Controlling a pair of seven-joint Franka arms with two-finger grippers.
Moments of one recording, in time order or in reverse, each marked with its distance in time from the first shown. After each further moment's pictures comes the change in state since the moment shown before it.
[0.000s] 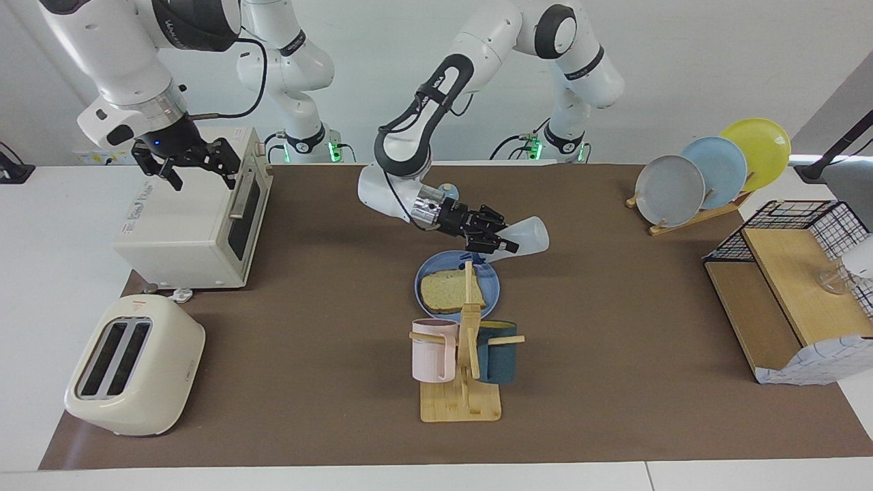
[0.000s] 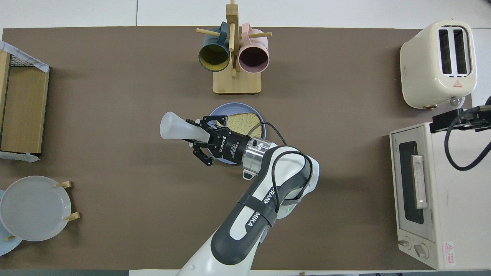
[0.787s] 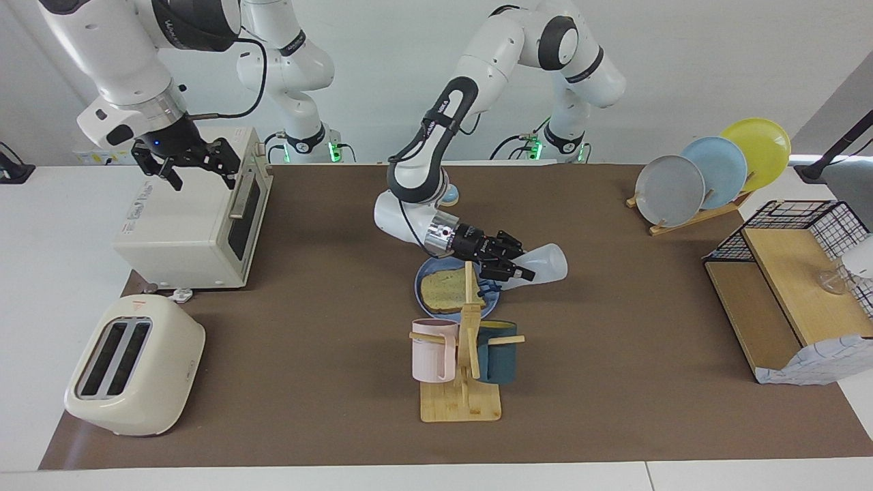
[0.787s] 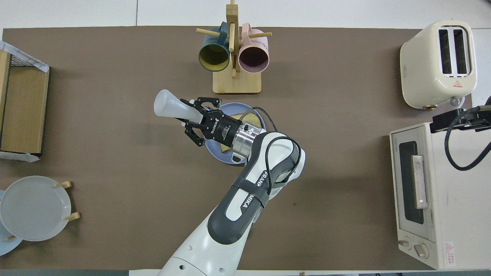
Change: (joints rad) left arm 0.058 0.037 -0.005 0.011 0.104 0.098 0.000; right arm 0.000 0.000 0.000 0.000 0.000 0.000 0.000
